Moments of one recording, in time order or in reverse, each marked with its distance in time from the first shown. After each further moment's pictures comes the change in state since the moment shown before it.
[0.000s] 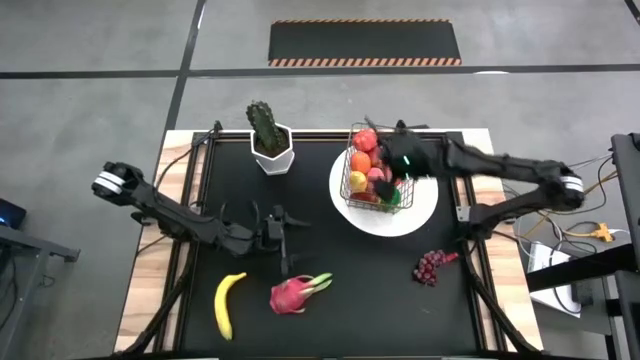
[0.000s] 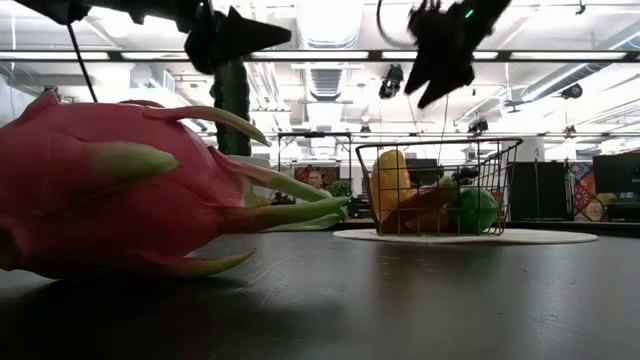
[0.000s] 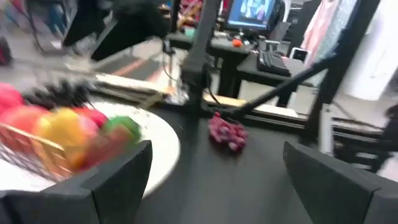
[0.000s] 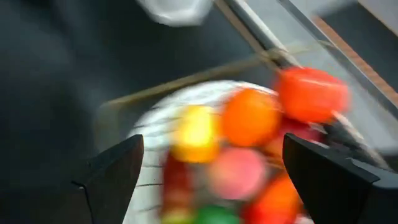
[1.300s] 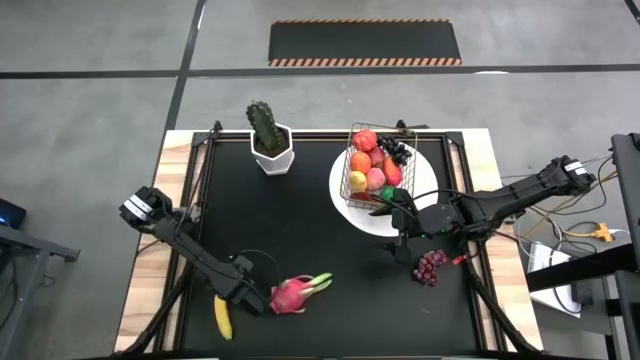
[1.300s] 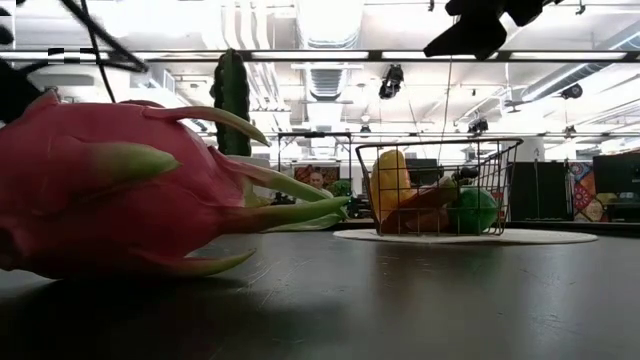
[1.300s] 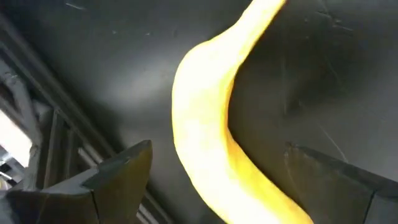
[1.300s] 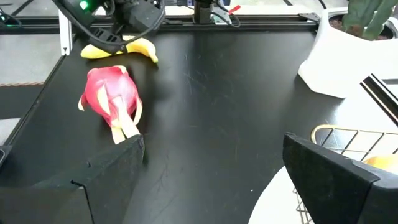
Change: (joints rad) left arm -0.277 0.370 0.446 -1.772 0.793 -1.507; right arm 0.585 -0.183 -0.360 0.503 0.134 0.012
